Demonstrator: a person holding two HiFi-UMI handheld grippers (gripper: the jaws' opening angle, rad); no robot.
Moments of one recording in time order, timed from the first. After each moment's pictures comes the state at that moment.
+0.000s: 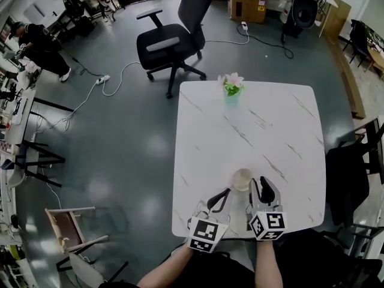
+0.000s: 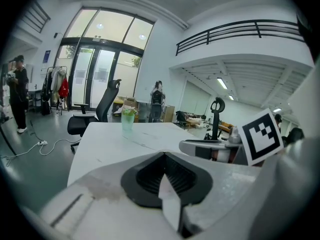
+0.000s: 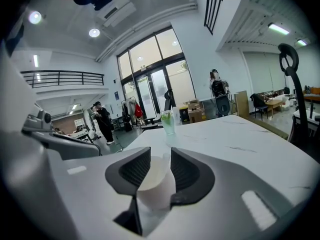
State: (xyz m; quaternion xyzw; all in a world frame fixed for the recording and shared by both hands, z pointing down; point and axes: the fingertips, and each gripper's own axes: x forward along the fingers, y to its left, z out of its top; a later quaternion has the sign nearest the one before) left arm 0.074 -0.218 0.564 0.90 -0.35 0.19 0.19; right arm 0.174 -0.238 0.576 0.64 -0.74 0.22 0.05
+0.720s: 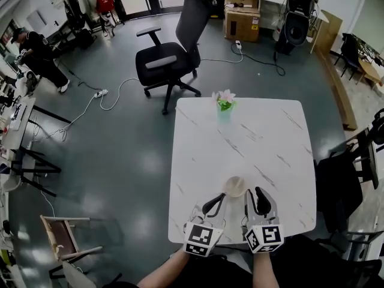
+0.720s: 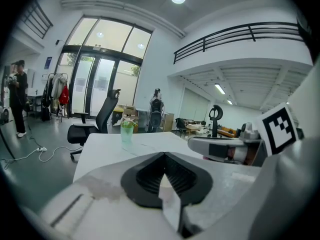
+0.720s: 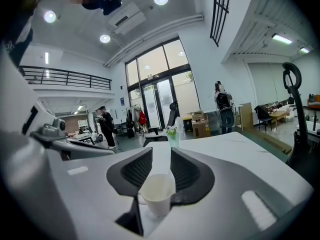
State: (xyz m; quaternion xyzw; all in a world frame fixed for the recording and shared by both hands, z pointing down) left arm 0.076 -0.217 0.525 0.90 -0.36 0.15 0.16; right arm 0.167 -0.217 0.509 0.63 -0.76 0.16 0.03
